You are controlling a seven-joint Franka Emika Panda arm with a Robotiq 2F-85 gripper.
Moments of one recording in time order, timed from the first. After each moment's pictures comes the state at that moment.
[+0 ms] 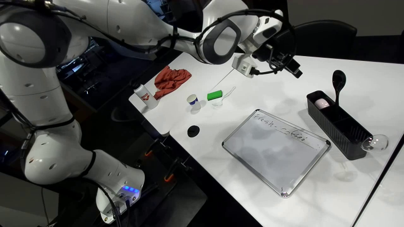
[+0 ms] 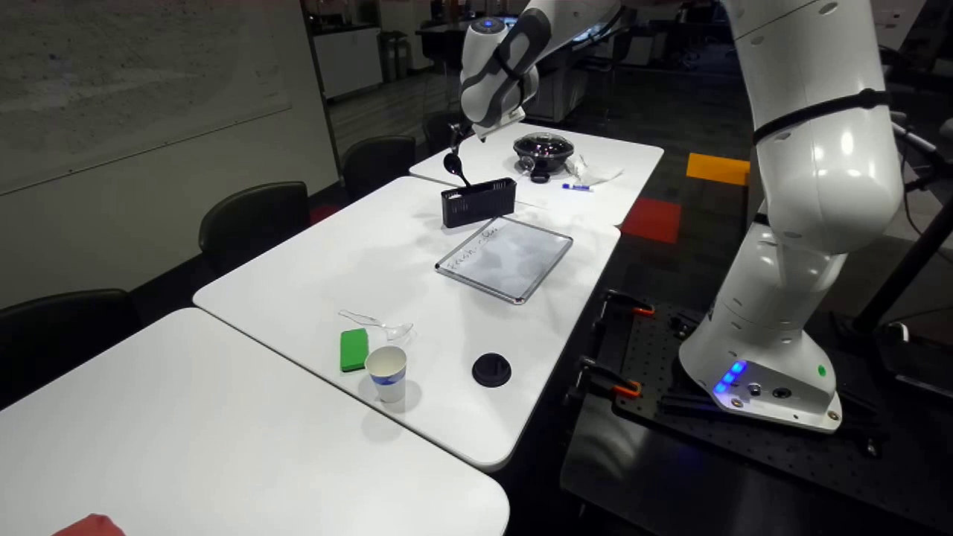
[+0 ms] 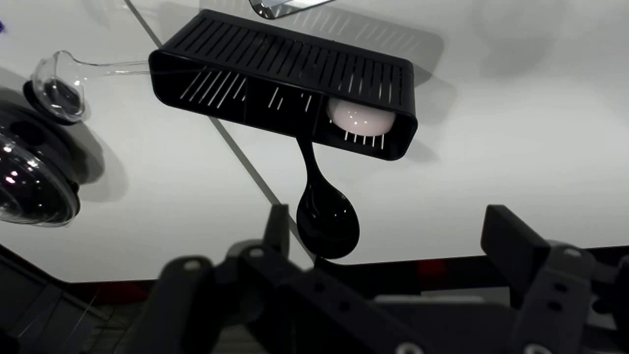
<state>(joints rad) -0.25 0.58 -0.28 -1.78 -0.18 2.82 0.15</state>
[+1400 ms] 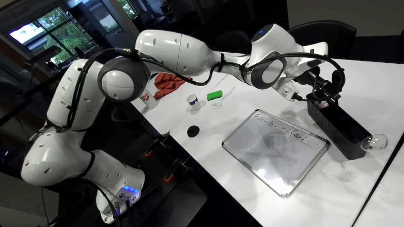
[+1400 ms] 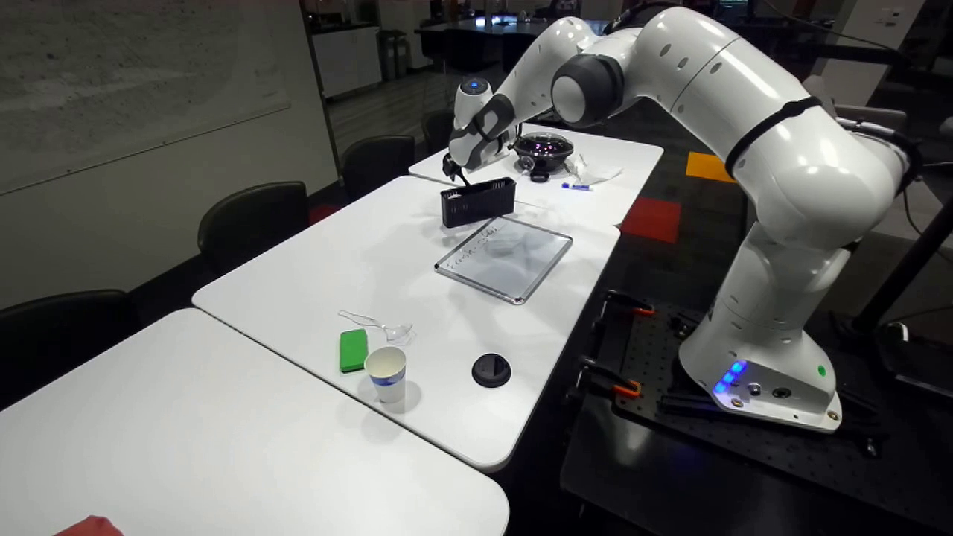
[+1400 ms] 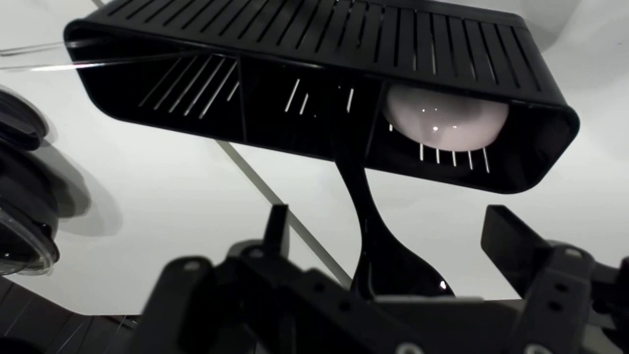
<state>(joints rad) -0.36 1.11 -0.28 -1.18 -0.05 2.77 0.14</state>
